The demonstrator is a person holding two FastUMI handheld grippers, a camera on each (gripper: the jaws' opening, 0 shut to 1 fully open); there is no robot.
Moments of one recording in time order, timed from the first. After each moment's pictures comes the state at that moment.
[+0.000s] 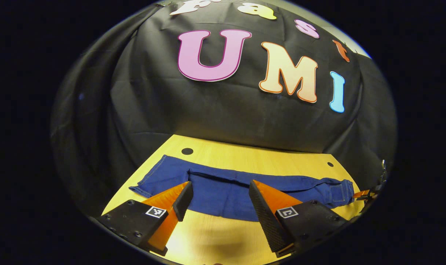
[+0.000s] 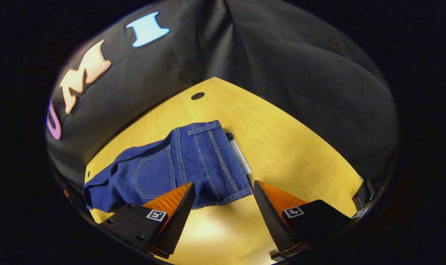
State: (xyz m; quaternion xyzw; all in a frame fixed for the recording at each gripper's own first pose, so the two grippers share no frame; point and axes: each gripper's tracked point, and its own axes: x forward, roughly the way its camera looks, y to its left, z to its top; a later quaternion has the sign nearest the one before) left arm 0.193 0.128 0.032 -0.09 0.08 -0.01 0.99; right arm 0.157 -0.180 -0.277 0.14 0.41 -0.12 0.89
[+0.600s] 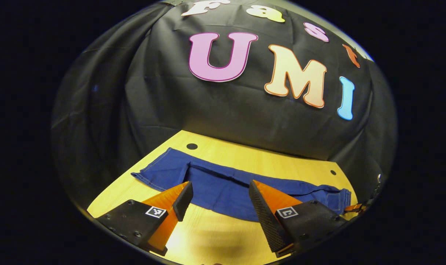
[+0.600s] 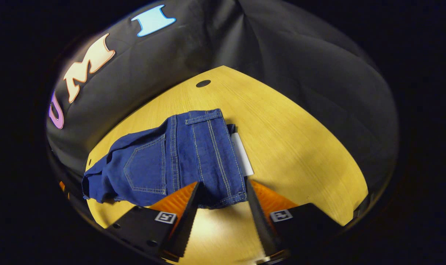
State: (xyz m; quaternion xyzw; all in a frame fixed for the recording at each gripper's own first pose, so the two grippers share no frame) left arm 0.176 0.112 0.026 -0.11 0.08 0.05 0.99; right arm 0.159 -0.171 -0.296 0.16 0.44 -0.09 0.88
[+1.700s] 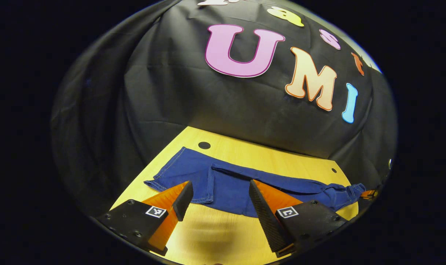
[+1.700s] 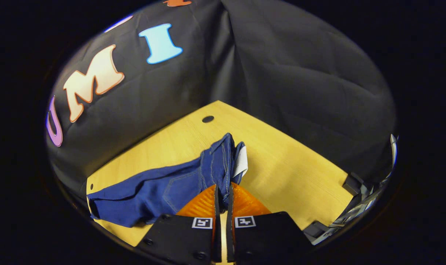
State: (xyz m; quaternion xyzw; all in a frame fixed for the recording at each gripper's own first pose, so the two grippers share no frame) left arm 0.199 0.220 0.010 -0.15 0.09 -0.02 0.98; right arm 0.155 -0.122 -0.177 0.11 0.30 -0.18 0.93
